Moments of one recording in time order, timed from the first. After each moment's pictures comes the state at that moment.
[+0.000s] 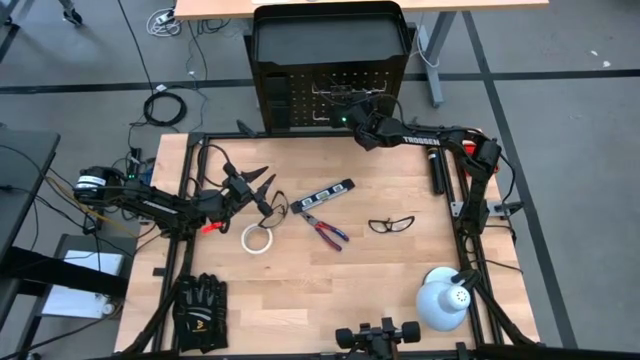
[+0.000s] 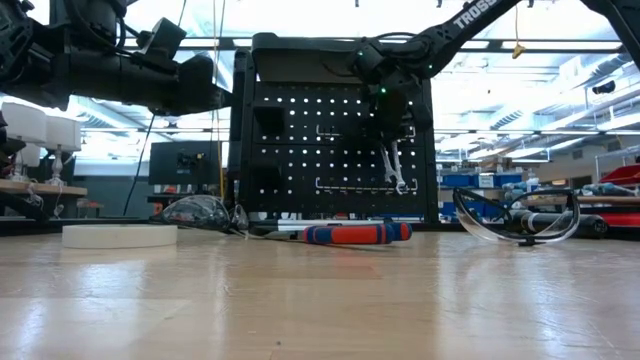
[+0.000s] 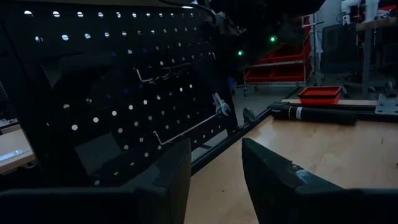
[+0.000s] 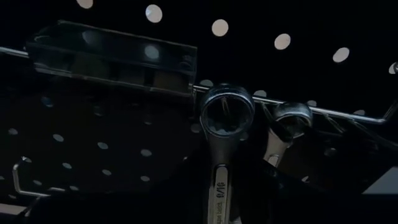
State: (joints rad) left arm -0.02 1.20 0.18 1.15 -0.77 0.23; right arm -0.53 1.87 1.39 -0.16 0.92 0.39
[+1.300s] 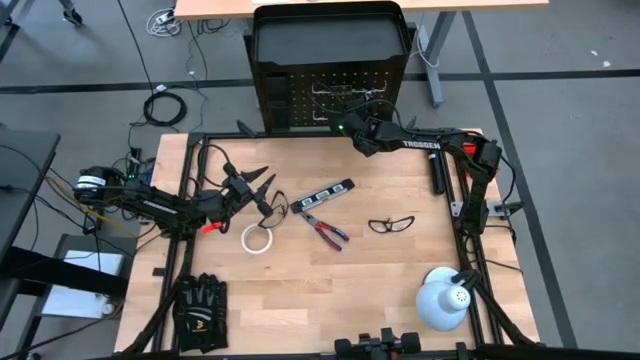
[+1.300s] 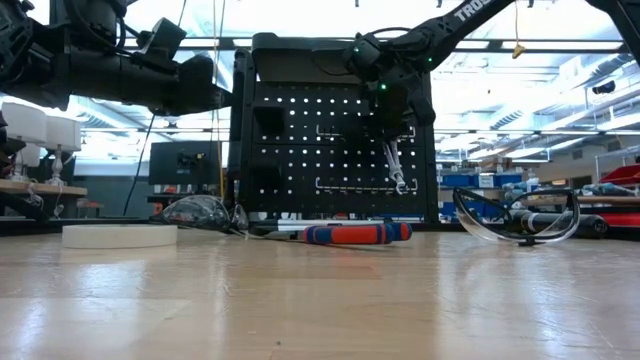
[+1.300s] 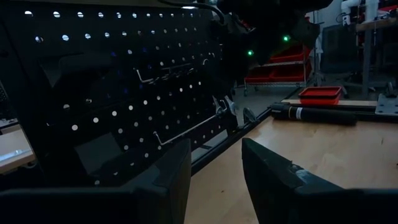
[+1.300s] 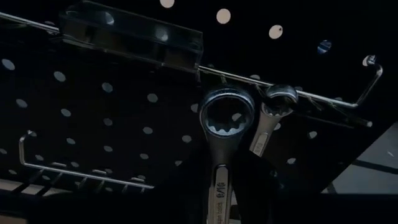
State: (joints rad) left arm -0.02 1.20 0.18 1.15 -0.77 0.23; right arm -0.47 1.86 1.39 -0.25 0.98 0.42
